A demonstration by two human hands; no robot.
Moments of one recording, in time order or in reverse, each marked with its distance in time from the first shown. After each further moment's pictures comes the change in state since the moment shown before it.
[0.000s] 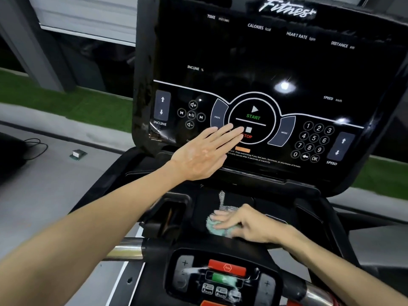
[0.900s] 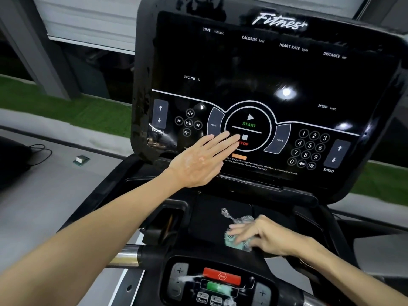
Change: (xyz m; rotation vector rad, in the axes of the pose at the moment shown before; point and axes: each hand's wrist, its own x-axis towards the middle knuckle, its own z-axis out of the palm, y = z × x) left_hand 0.001 0.001 0.003 0.006 0.001 -0.011; right_hand -0.035 0.021 -0.014 -0.043 0.000 0.033
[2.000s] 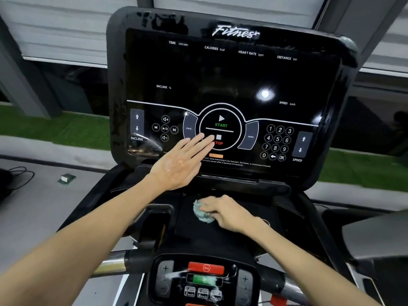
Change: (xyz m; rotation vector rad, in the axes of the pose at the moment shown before) left_hand -0.001 0.003 -0.003 0.047 -0.035 -0.027; right_hand 0.050 -0.024 0.002 -0.353 0.307 -0.023
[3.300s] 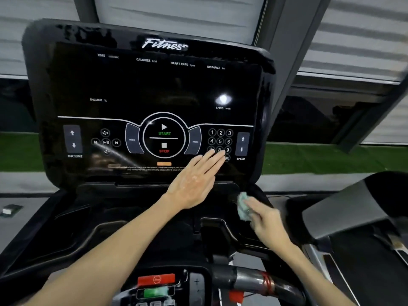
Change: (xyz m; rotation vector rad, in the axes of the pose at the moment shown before) left_hand 0.083 0.120 -0.008 -0.236 0.099 0.080; right_hand -0.170 0.080 -0.025 0.079 0.690 0.419
